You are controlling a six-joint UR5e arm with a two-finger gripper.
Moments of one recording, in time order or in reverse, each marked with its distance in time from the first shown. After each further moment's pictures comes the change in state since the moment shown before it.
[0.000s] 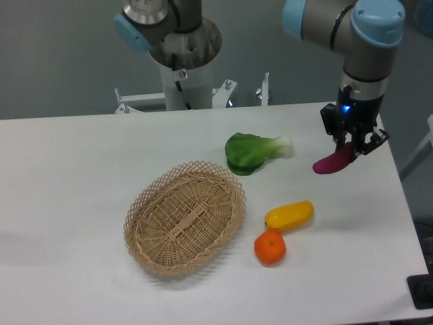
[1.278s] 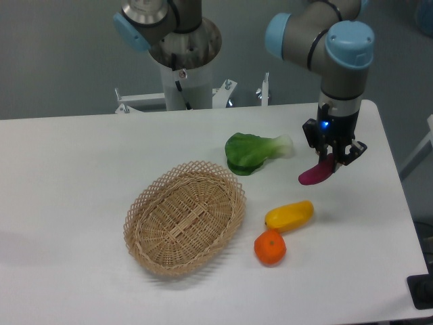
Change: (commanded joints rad) arm -0.020 -0.038 -0.196 0.268 0.006 -0.086
